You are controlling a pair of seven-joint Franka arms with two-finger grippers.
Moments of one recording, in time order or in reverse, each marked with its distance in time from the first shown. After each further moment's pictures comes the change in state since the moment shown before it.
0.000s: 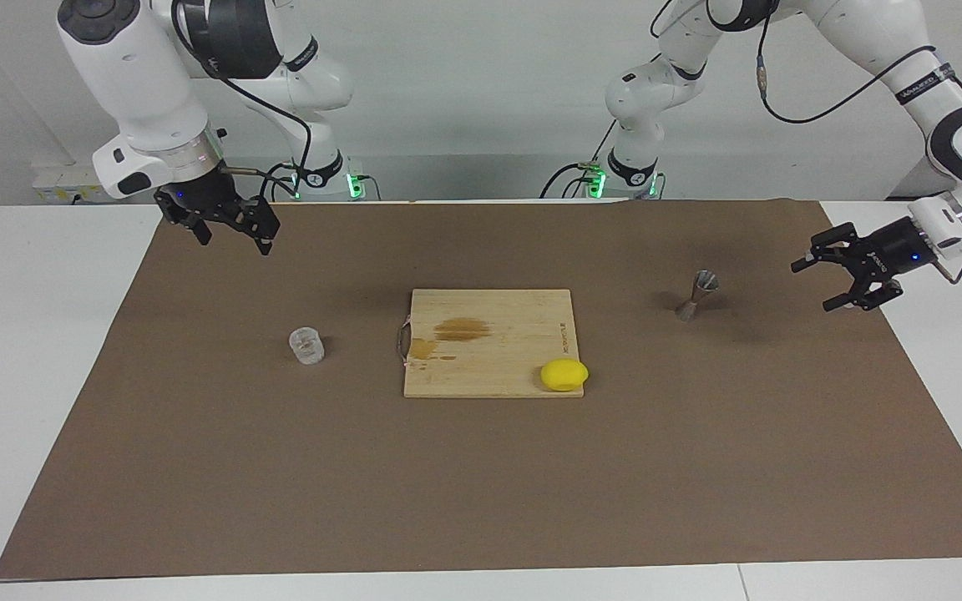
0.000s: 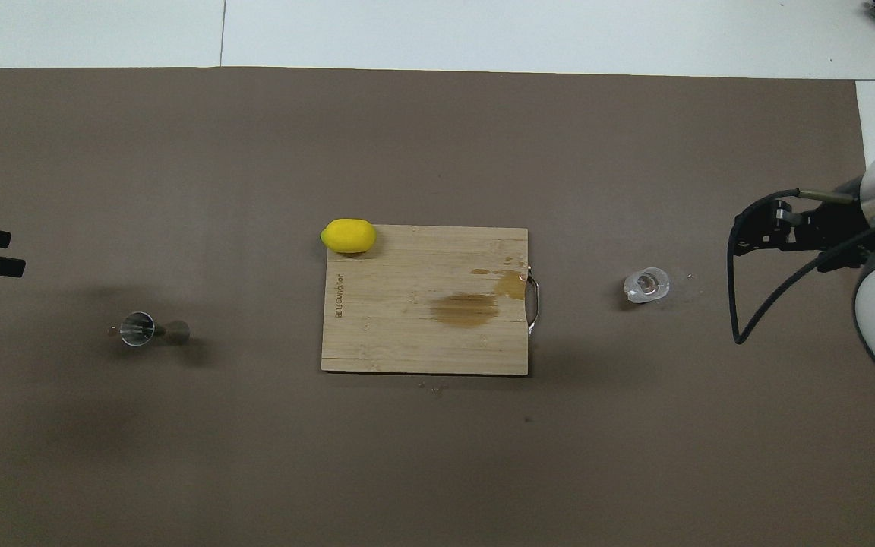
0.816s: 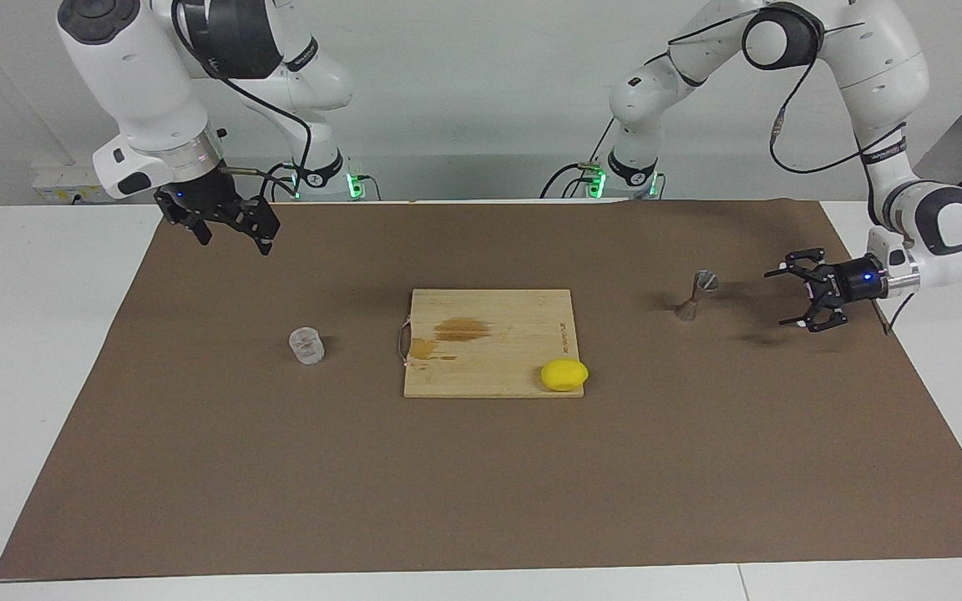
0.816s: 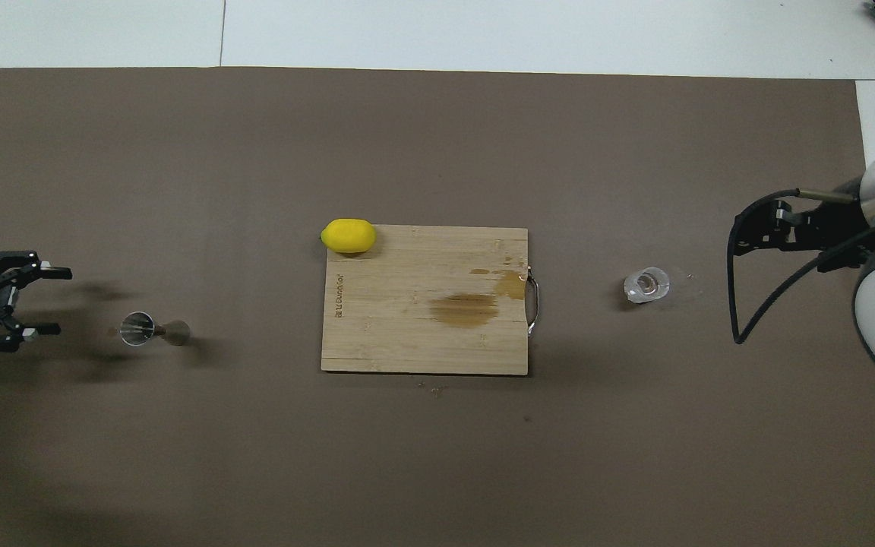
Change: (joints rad) left arm 0.161 0.200 -0.003 -0.187 -0.331 -0.141 0.864; right arm 0.000 0.000 0.000 0.000 0.000 0.000 0.000
